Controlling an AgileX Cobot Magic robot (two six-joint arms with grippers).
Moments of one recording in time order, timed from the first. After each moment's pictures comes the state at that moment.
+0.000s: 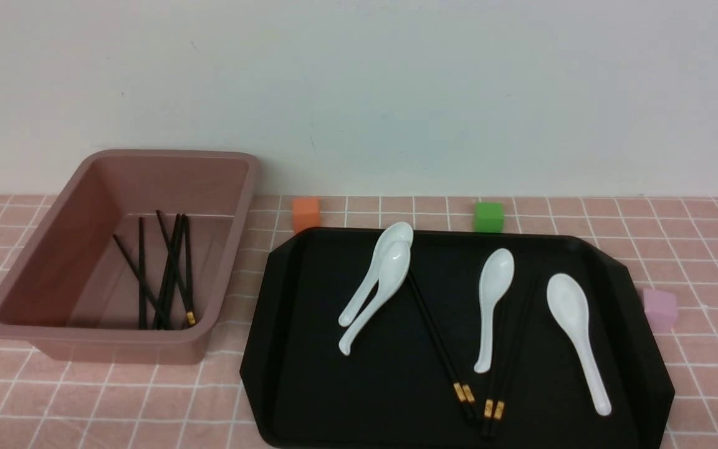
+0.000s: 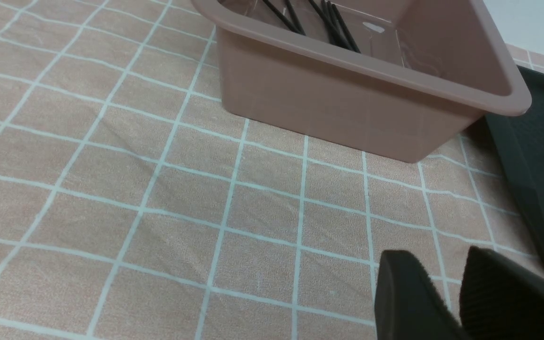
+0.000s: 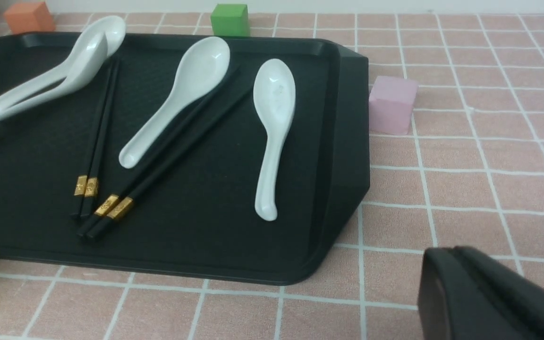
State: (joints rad) right arm 0.09 -0.01 0.01 0.01 0.39 0.08; left arm -0.03 -0.01 0.03 -0.04 0.39 -0.31
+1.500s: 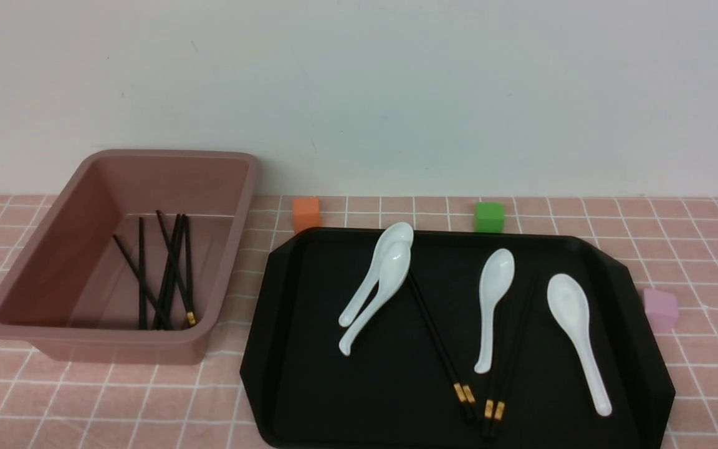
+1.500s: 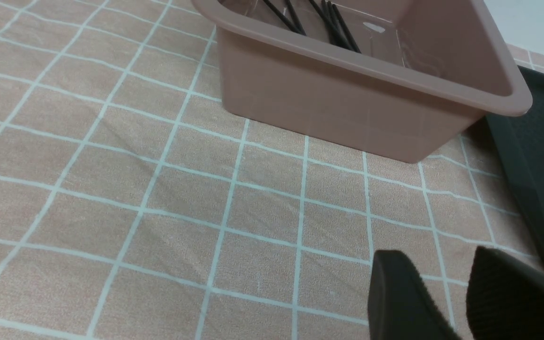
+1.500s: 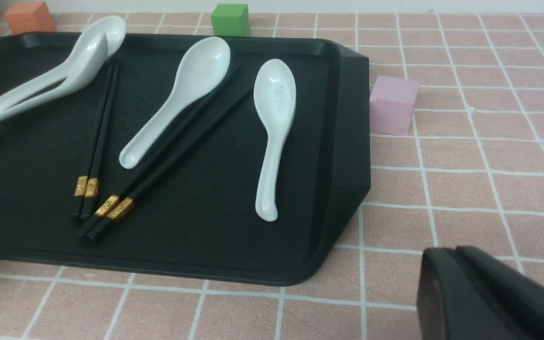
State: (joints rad) right arm 0.09 -0.01 0.01 0.01 0.39 0.08; left arm -0.03 -0.01 0.03 -0.04 0.39 -0.31
